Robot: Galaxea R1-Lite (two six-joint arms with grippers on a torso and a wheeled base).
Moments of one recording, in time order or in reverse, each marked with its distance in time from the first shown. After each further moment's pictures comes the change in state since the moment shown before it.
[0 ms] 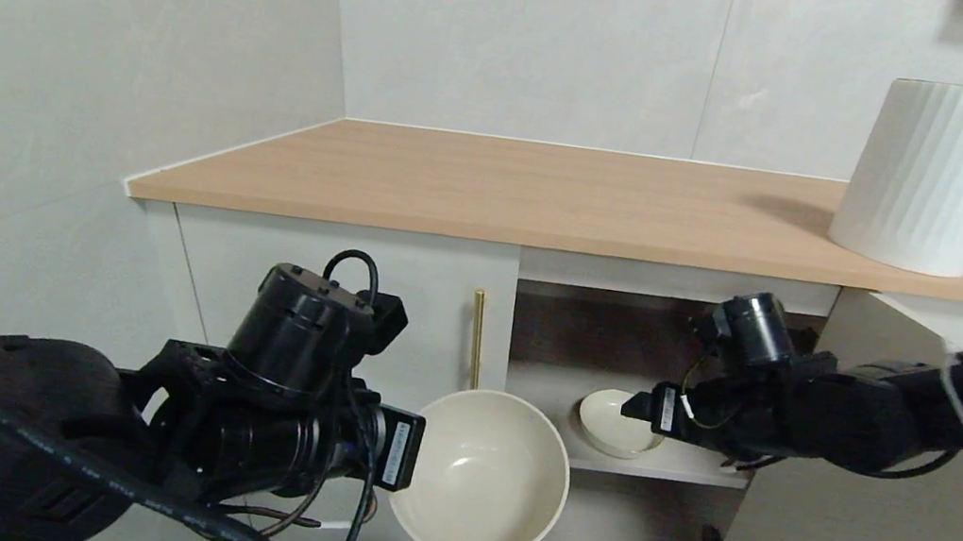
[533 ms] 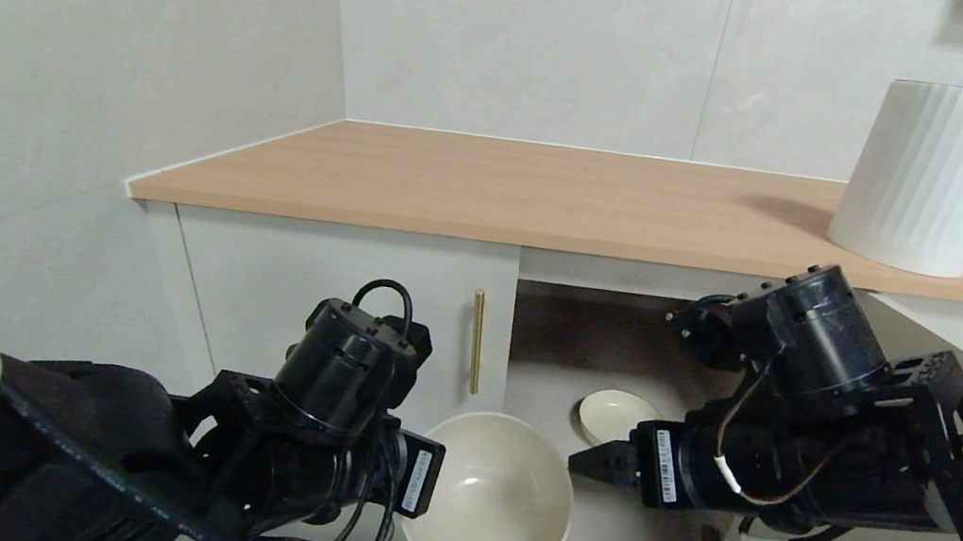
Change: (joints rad) left arm -0.063 0.054 -0.003 0.001 0.109 0.000; right arm 0.278 -0.296 0.051 0.230 0.110 0.011
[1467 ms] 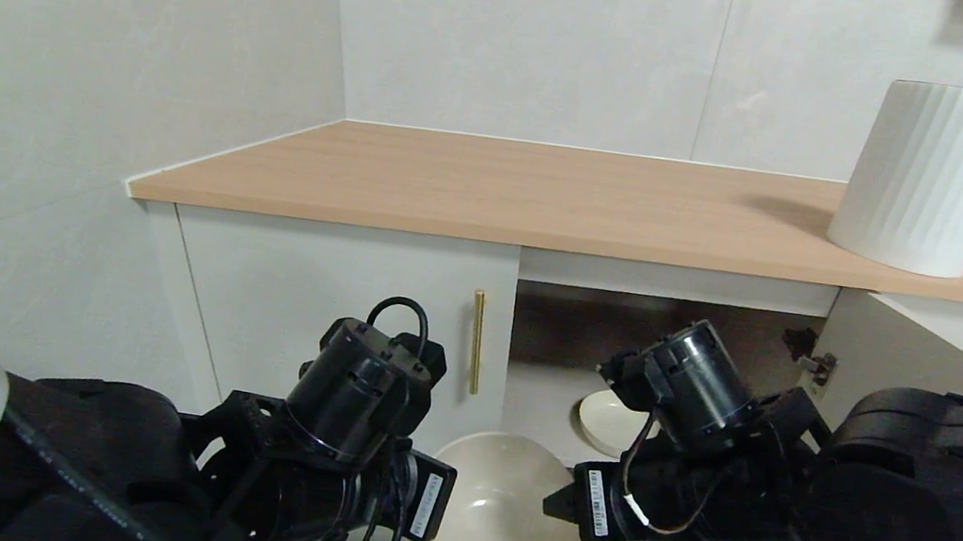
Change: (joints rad) left arm -0.047 0.004 0.014 -0.001 0.000 -0.003; right arm 0.043 0.172 -0.007 -0.048 -0.019 0.036
